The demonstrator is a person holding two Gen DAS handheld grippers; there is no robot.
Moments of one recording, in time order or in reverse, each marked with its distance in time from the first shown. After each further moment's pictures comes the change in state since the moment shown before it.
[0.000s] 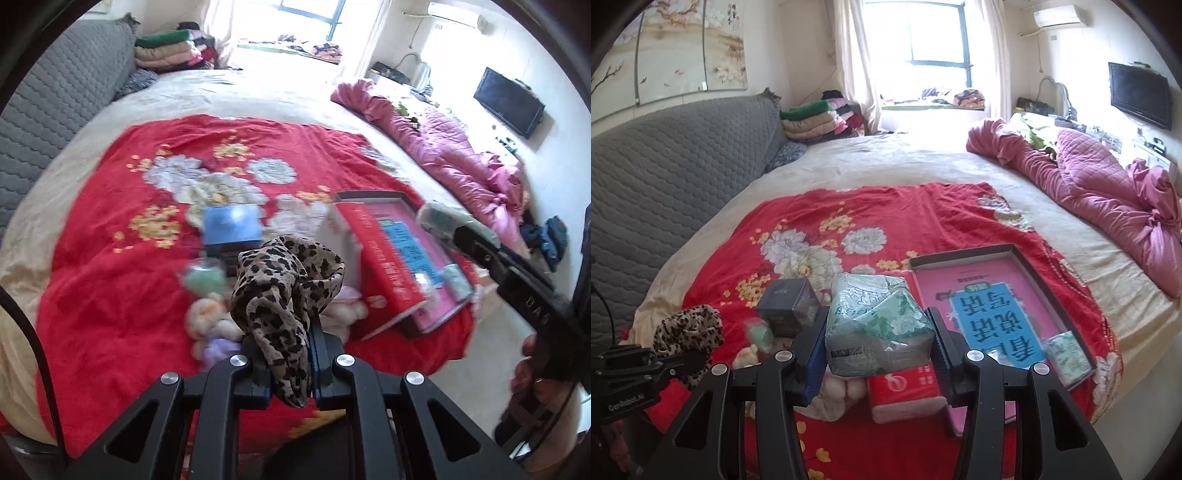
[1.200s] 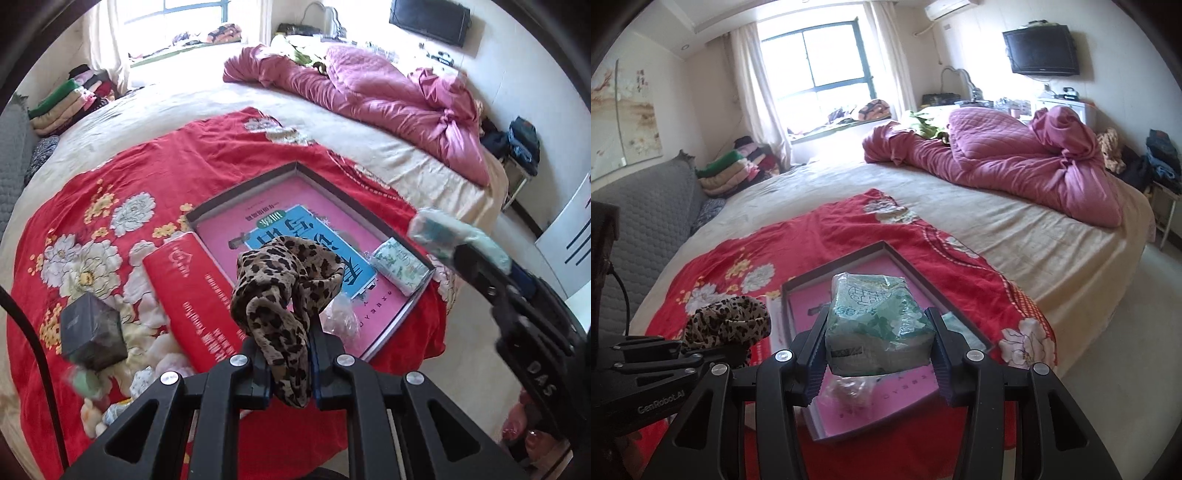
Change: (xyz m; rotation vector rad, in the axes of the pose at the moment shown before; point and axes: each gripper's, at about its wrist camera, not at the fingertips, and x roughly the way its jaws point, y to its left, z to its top) left arm 0.118 -0.194 0.041 0.371 0.116 -0.019; right arm -0.026 -0.164 -0.045 0.304 -0.076 -0.220
